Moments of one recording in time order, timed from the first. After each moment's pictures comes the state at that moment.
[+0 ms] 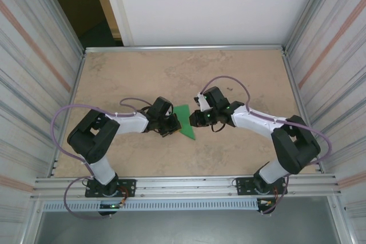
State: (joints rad) left arm -0.66 1.72 0.79 -0.06 0.33 -1.03; right arm 0.66 1.55 0.88 -0.28 -0.44 0.50
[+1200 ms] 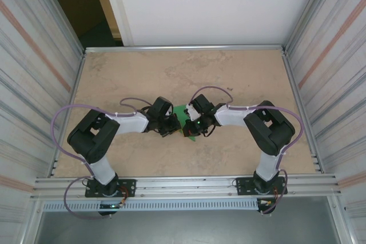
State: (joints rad) left arm -0.66 1.72 0.79 -0.06 0.34 -1.03; right arm 0.72 1.81 0.94 -0.27 -0.52 0.50
